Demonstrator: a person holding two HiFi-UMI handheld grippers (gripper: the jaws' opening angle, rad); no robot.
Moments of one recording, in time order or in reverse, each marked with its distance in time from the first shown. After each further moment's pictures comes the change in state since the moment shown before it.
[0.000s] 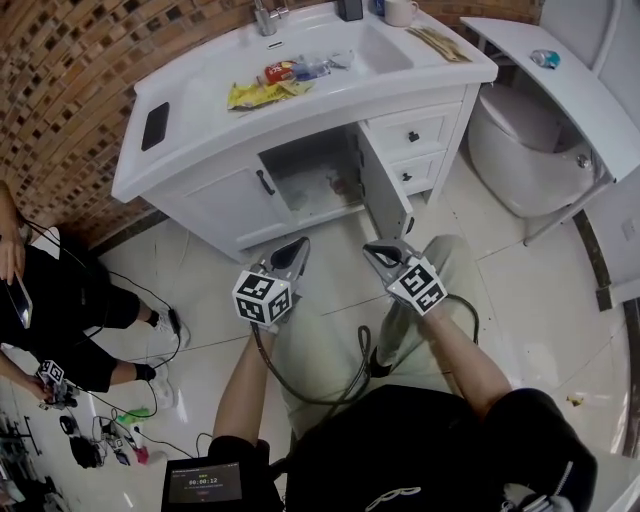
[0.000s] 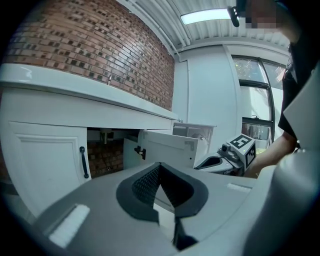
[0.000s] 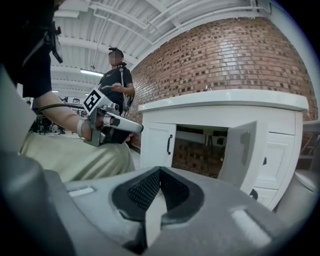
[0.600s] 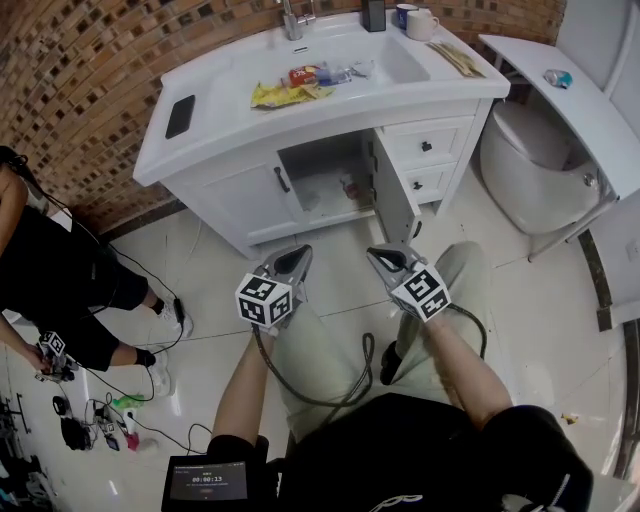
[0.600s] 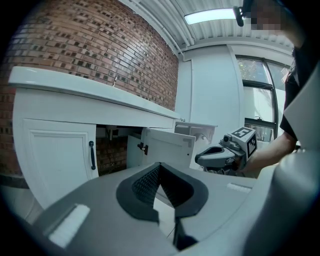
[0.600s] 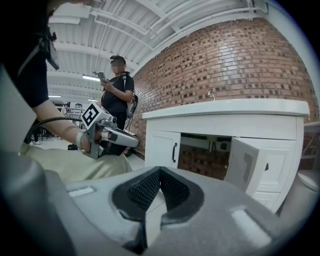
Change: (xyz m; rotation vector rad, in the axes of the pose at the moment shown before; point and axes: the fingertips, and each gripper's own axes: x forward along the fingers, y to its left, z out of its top) left arm -0.033 -0.005 -0.014 -0.035 0.021 0.040; right arm -0.015 0.022 0.031 0.015 -0.049 0.031
